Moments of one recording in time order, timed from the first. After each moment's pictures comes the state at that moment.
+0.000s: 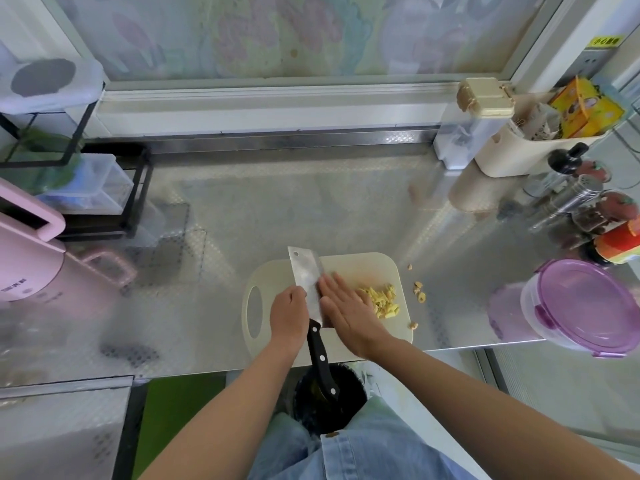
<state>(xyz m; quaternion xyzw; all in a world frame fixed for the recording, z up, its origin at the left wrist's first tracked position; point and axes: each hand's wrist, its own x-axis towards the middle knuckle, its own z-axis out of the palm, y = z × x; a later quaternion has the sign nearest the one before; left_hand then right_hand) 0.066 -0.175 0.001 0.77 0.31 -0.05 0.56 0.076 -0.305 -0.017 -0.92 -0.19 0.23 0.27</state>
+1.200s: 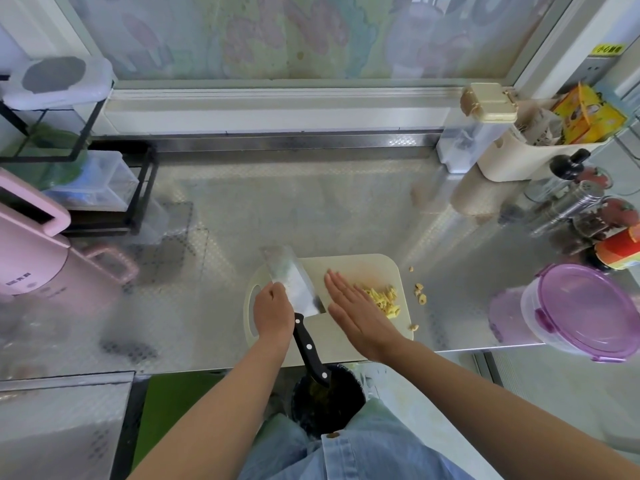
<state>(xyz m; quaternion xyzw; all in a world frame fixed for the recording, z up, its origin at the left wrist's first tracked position) 0.065 -0.158 0.003 0.74 0.39 0.01 0.54 0.073 -0.320 -0.013 -0.90 -0.26 0.22 0.27</state>
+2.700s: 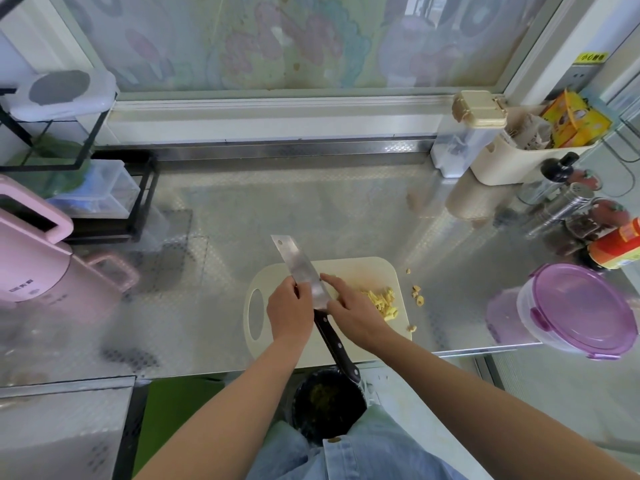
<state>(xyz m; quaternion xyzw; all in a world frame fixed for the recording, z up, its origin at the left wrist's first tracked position) 0.066 -0.177 0.010 0.85 0.26 0.02 0.45 0.075 -0.296 0.025 -0.87 -0.06 0.24 0.42</state>
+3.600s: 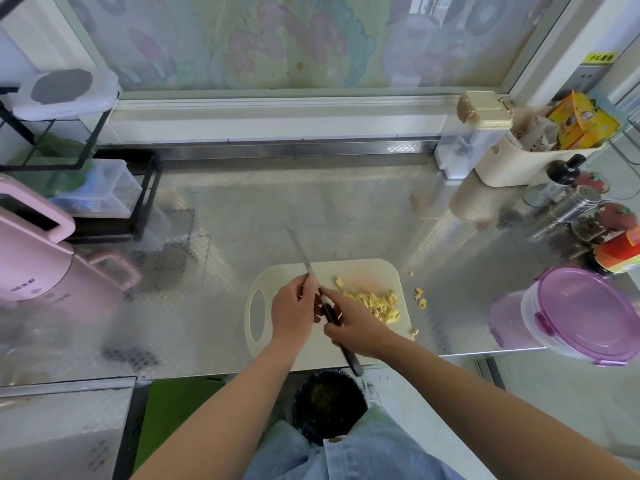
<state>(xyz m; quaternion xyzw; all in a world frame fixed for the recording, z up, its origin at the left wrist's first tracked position) 0.067 -0.173 0.007 0.79 0.22 0.00 0.58 0.075 -0.301 0.021 -0.85 -0.13 0.31 0.41</state>
